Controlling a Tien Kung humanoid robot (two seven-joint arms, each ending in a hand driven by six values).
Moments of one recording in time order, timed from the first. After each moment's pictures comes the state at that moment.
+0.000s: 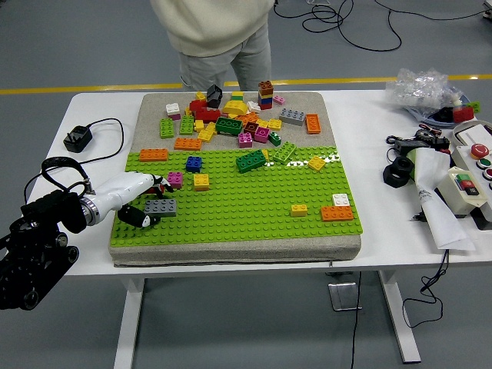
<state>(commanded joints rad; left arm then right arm) -0.56 0.33 -0.92 -0.89 2.08 -0.05 -0.20 0.07 -0.16 1.41 0.18 -1.37 0.05 -0.11</state>
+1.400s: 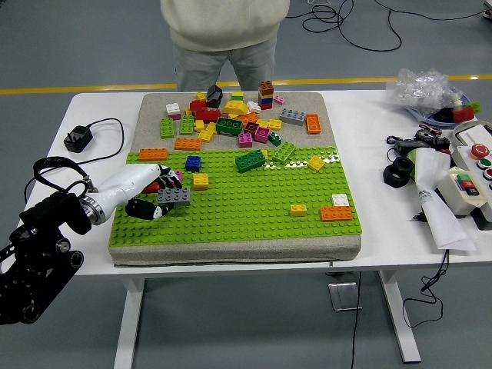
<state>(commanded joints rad) -0.44 0.28 -1.07 -1.10 2.06 -0.05 -0.16 0.06 -0.17 1.43 0.18 -1.40 0.05 -0.11</state>
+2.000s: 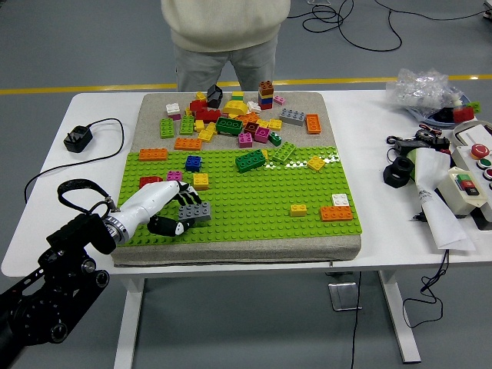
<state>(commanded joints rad) -0.37 0.17 -1.09 -1.08 2.10 -0.03 -0.14 0.06 -0.17 1.43 0.18 -1.40 0.05 -0.11</state>
